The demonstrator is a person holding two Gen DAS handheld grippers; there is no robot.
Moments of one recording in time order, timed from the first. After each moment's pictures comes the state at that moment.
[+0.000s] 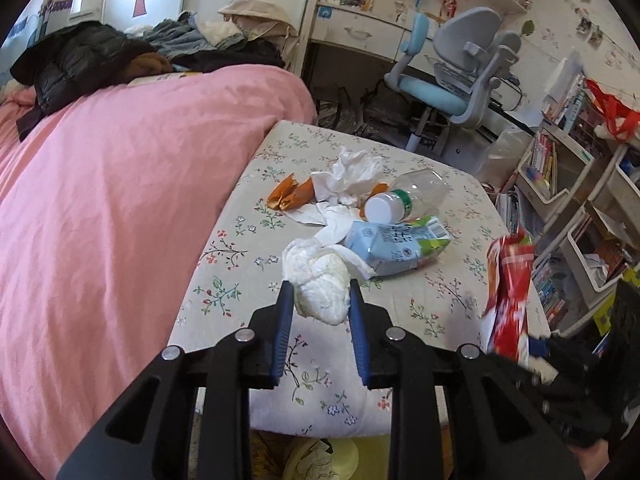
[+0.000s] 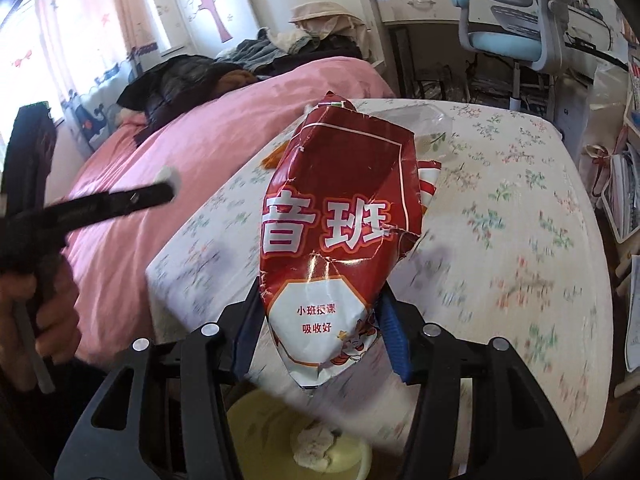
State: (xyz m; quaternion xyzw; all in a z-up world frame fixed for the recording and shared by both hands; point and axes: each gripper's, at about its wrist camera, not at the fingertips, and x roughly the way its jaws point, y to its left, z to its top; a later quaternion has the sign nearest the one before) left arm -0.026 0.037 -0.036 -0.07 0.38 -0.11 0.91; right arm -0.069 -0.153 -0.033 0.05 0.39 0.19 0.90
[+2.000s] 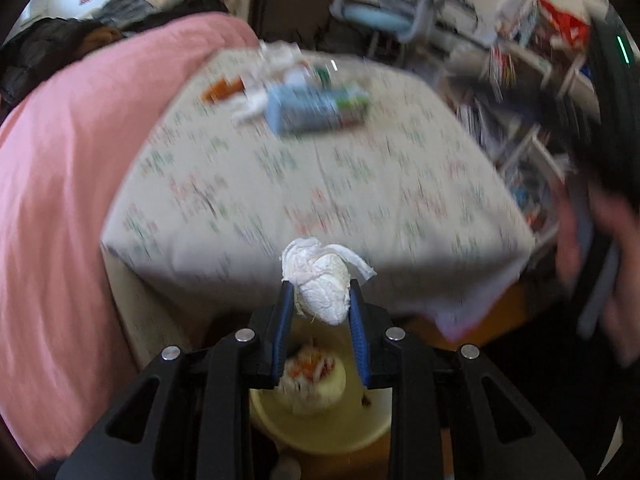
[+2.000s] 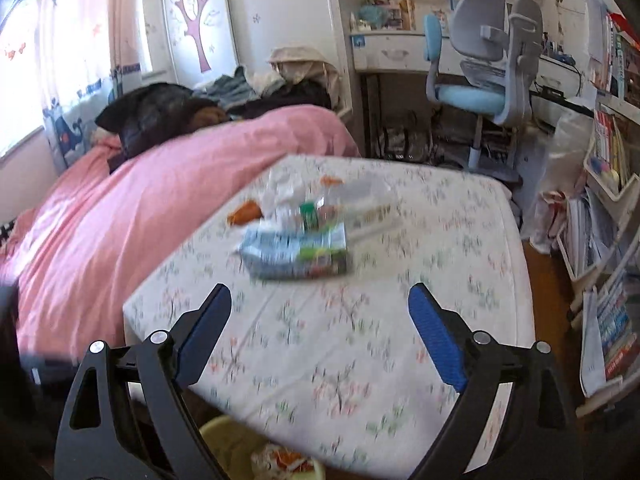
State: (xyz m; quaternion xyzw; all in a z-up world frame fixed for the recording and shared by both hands) left arm -0.119 -0.013 -0.080 -0.01 0.48 -0.19 0.86; right arm -0.046 -0.190 0.033 0.03 0.32 0.13 0.94
